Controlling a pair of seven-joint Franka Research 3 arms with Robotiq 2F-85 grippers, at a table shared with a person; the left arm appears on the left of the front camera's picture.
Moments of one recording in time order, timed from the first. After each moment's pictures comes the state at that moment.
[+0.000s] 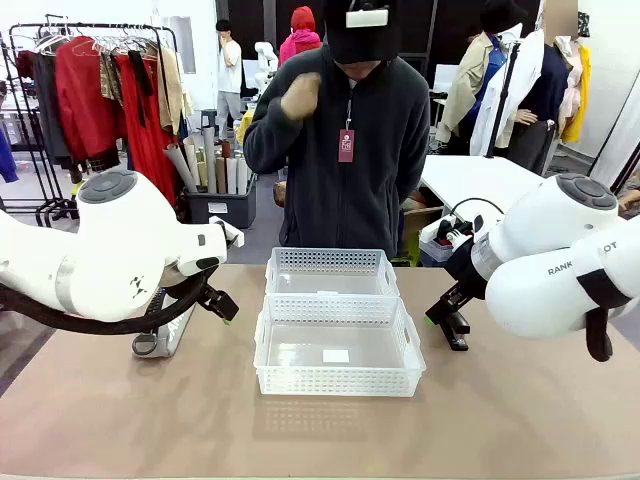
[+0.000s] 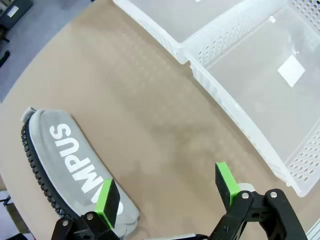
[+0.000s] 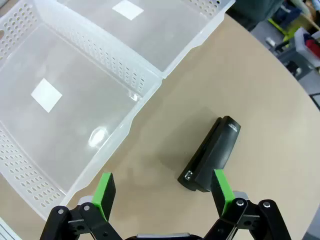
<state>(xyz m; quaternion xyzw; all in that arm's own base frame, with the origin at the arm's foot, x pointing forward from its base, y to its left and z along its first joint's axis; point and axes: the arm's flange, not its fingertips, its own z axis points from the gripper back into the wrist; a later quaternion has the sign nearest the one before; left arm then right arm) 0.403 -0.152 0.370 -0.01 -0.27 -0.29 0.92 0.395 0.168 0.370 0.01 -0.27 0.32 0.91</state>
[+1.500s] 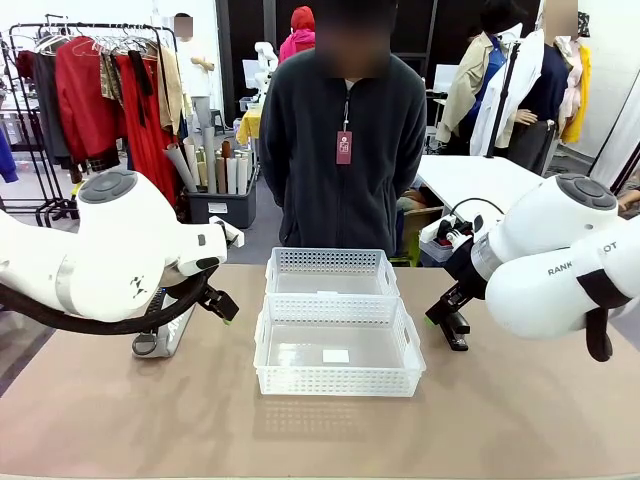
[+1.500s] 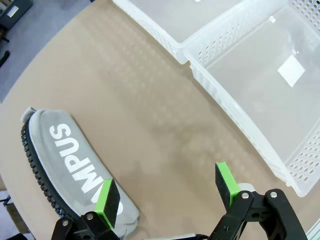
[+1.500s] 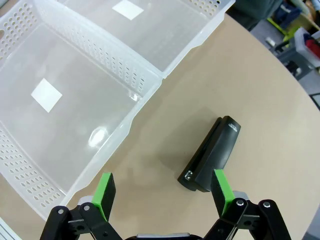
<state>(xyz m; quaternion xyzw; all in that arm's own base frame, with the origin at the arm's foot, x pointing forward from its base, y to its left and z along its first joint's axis) 0.403 -0.152 0.370 -0.01 -0.27 -0.29 0.92 0.395 0.168 0.370 0.01 -0.27 0.32 0.91</state>
